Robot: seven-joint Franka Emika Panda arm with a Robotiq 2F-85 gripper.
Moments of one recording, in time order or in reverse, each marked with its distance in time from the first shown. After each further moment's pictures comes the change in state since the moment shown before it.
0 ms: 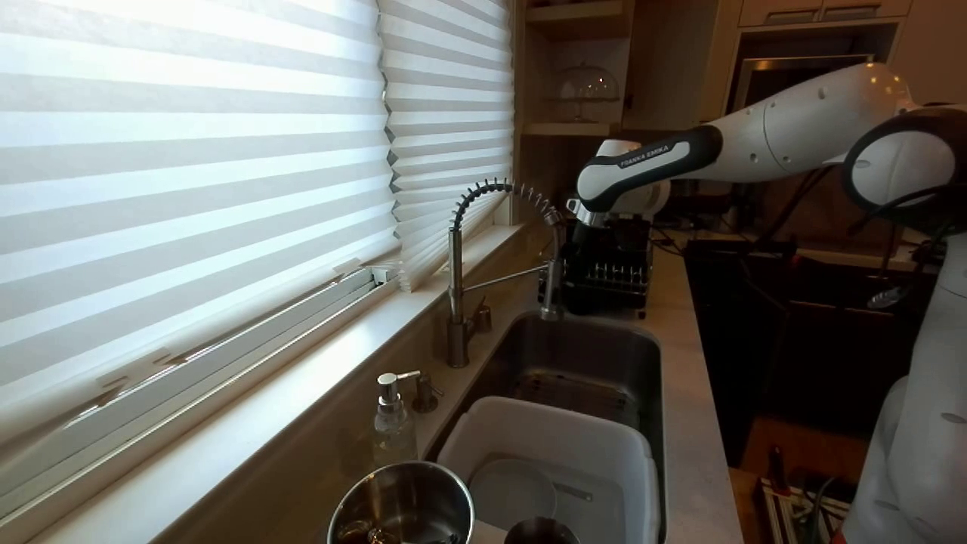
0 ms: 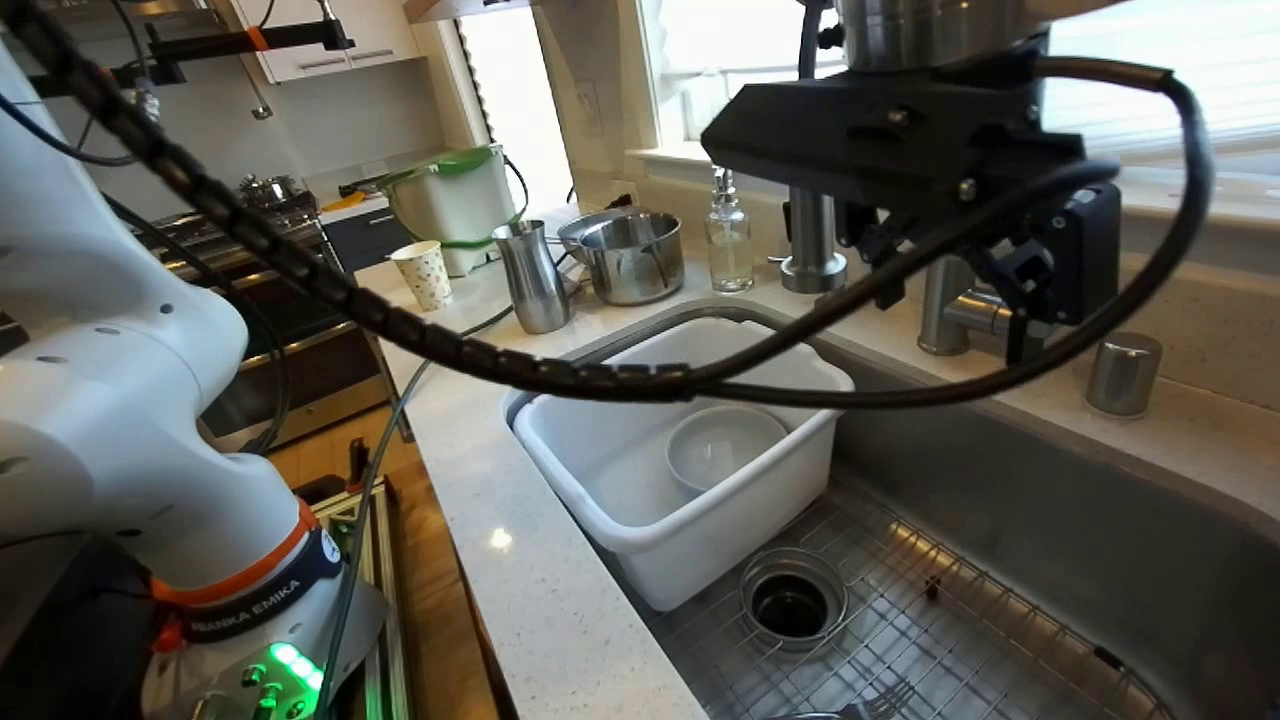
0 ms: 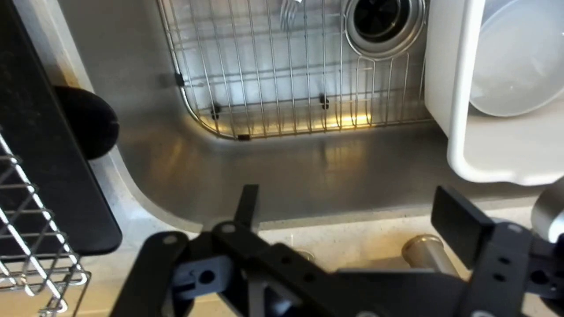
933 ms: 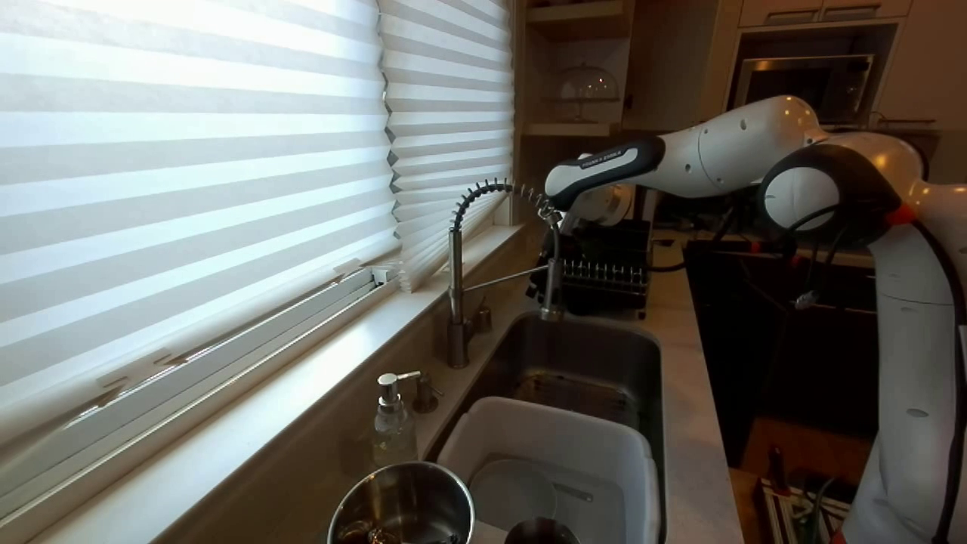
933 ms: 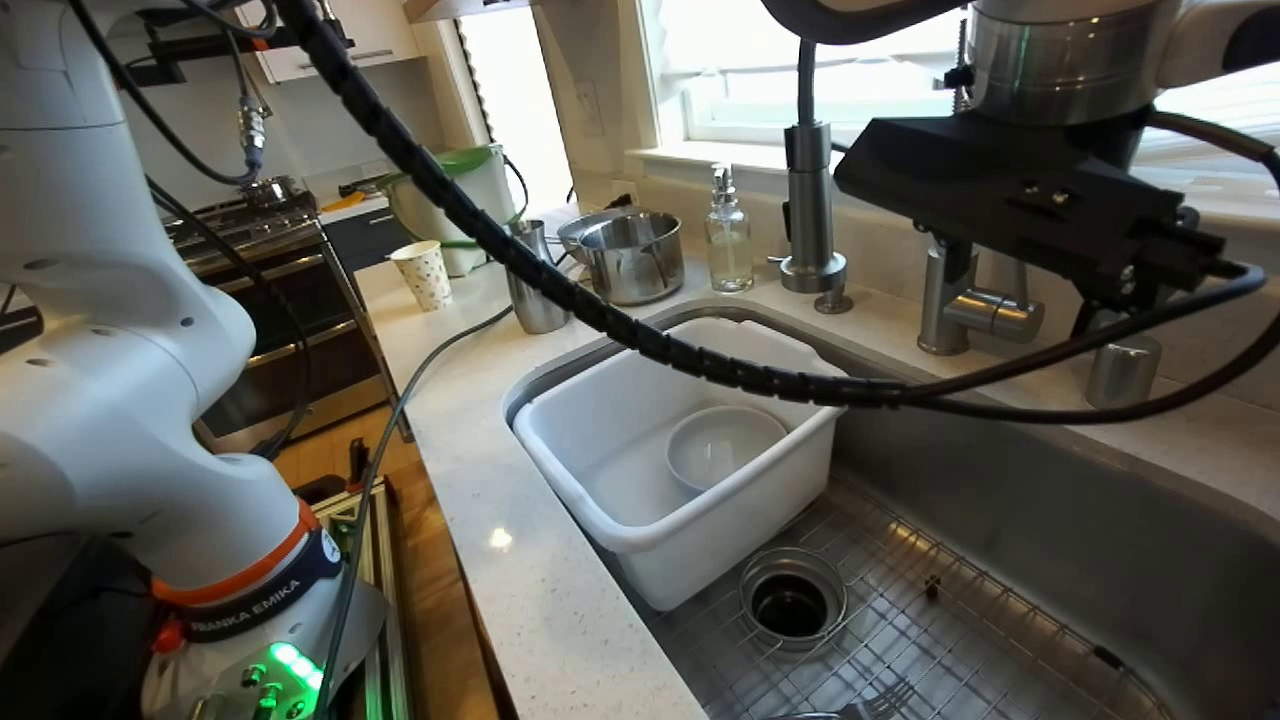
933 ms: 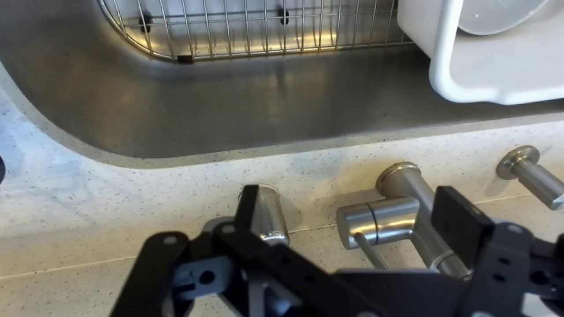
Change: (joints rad) arm -0.083 0.231 0.100 0.229 0.282 -0.032 -0.149
